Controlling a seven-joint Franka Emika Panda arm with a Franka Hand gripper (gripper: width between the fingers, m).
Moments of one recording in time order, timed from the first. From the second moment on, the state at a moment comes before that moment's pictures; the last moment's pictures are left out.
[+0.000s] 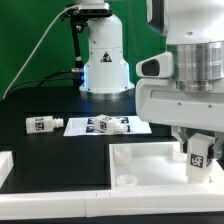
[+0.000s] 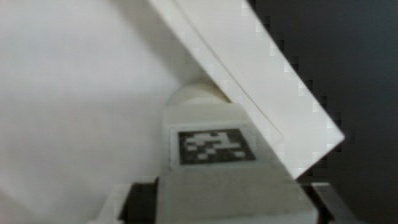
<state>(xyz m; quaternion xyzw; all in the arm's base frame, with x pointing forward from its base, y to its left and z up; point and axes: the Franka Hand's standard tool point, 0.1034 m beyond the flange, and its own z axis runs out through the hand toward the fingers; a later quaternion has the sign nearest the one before) 0.643 0.109 0.069 -0.90 0.44 -0.02 0.05</state>
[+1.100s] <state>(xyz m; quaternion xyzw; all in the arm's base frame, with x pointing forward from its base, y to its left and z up) 0.636 0.112 0.066 -0.94 0.33 0.01 0.07</state>
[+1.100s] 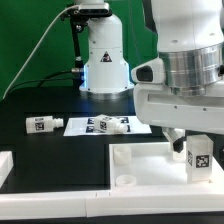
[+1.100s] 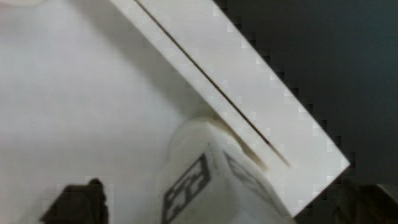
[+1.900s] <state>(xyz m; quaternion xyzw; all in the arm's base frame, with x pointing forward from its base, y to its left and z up) 0.647 0.110 0.071 -0.99 0.08 -0.04 0.04</state>
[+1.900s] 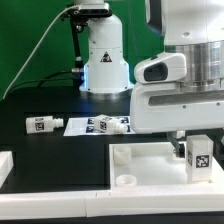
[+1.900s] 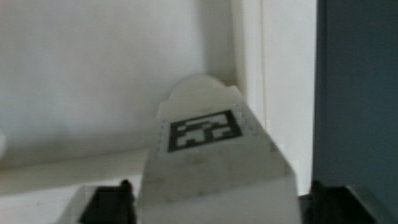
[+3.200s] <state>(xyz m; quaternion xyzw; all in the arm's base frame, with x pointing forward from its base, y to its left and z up) 0.640 0.103 0.067 -0.75 0.65 0.00 0.07</state>
